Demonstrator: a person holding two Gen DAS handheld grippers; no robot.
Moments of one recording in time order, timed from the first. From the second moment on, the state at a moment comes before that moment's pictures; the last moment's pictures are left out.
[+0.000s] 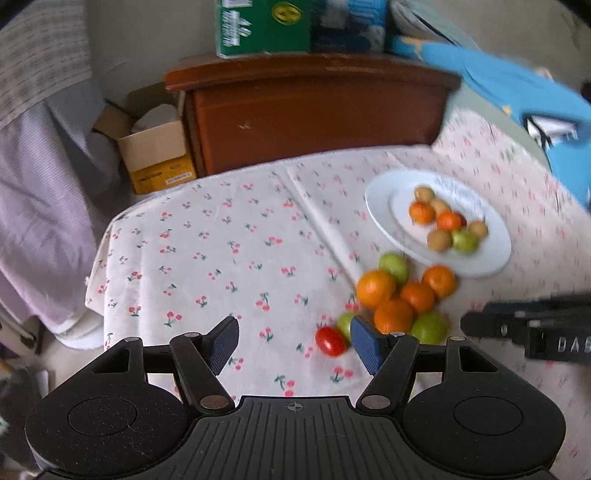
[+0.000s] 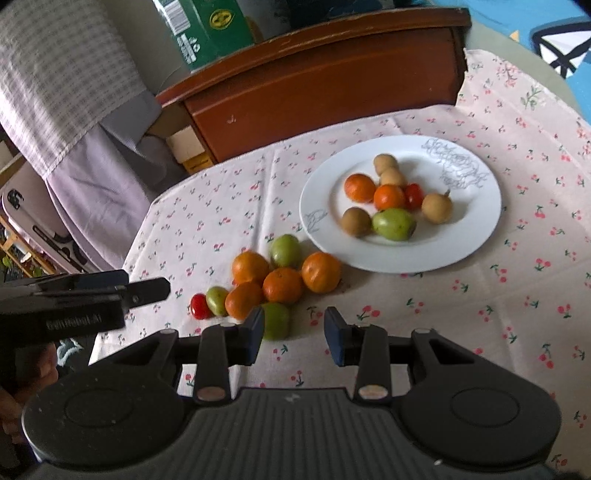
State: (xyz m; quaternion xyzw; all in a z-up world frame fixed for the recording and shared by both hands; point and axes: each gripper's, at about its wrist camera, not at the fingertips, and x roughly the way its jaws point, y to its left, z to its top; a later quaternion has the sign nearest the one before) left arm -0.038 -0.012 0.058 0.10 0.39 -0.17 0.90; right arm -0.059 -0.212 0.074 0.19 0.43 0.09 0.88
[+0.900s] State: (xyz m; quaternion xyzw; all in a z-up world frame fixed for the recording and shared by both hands) left arm -0.026 -0.024 0.018 0.16 0.37 -0.27 0.87; right arm -0.046 -0.185 0.051 0.17 0.45 0.10 0.87
